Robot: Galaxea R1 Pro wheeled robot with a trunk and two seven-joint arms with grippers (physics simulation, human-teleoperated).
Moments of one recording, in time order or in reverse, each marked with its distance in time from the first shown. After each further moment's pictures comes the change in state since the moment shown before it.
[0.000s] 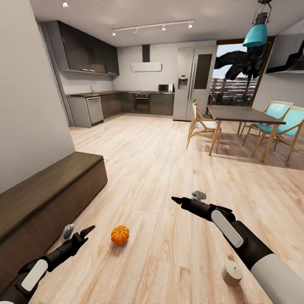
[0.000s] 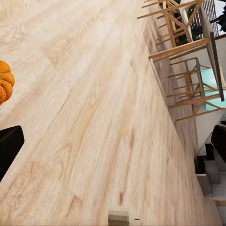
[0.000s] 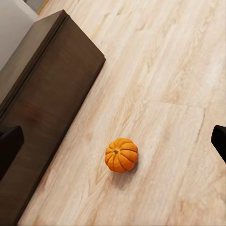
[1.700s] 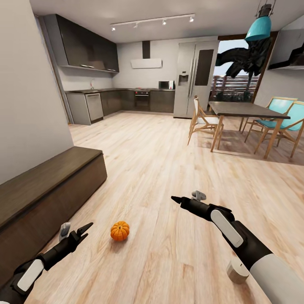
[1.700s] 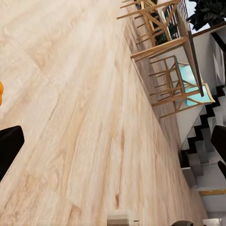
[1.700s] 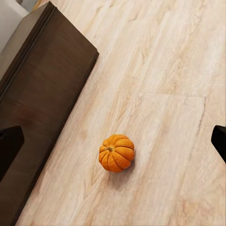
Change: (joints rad) left arm 0.000 0.024 0.000 -0.001 -0.003 0.000 -0.139; right arm 0.000 0.006 0.002 -0.004 -0.050 0.000 -0.040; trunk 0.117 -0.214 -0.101
